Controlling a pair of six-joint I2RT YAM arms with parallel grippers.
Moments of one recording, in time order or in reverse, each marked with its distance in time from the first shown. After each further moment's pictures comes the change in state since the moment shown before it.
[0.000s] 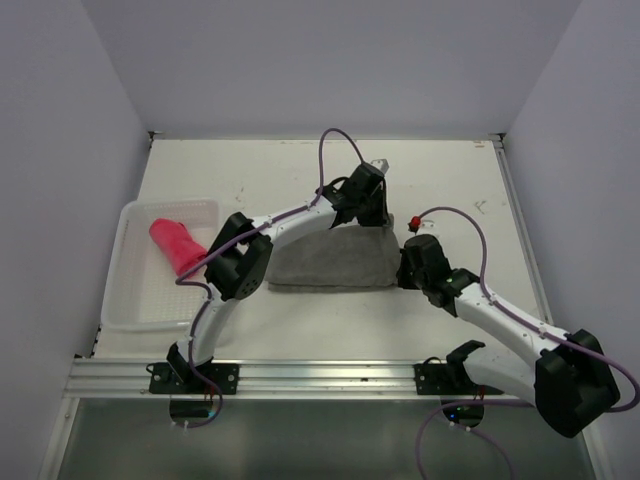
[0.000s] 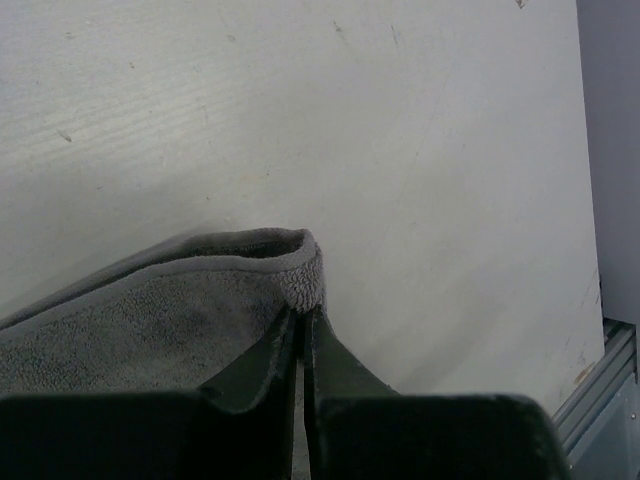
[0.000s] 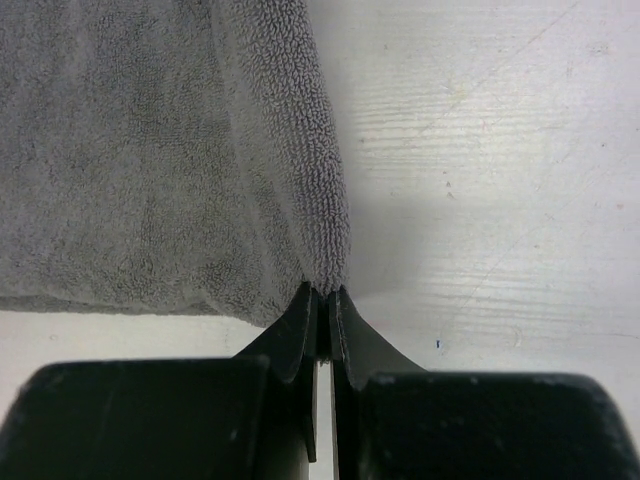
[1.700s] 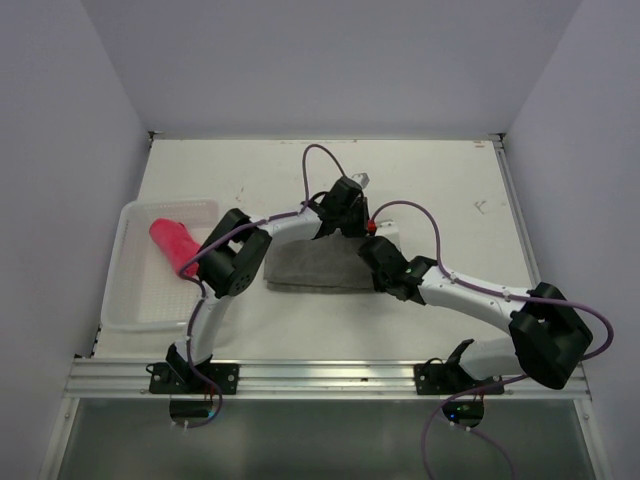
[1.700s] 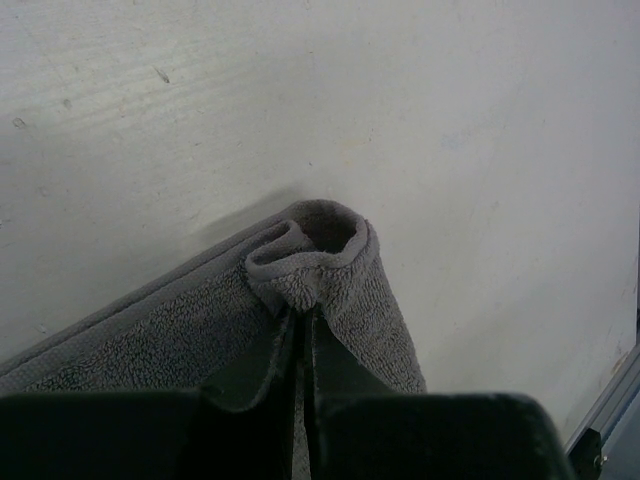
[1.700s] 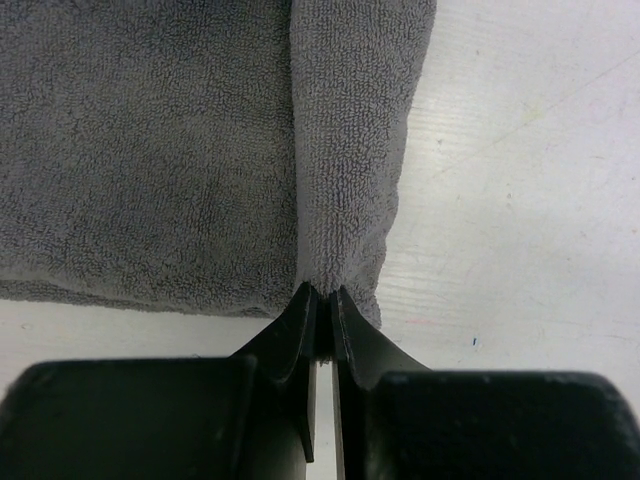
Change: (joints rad) left arm 0.066 -0.032 -0.285 0.245 0.087 0.000; right arm 0.295 0.267 0.200 -0.134 0.269 -0.008
